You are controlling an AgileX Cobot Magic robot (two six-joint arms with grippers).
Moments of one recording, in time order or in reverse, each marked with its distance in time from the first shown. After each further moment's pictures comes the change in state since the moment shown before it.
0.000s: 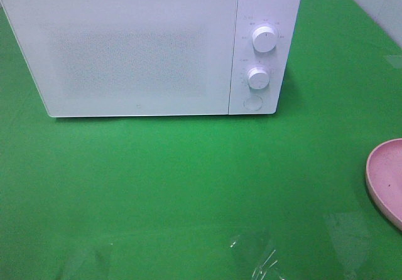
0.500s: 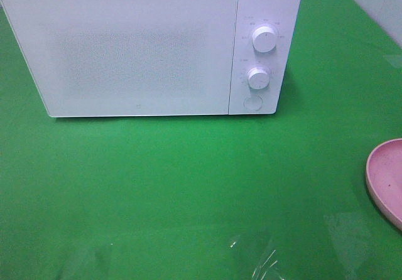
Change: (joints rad) left arm 0.000 0.000 0.000 0.000 0.000 0.000; right arm 0.000 0.321 0.036 0.000 -0.290 0.000
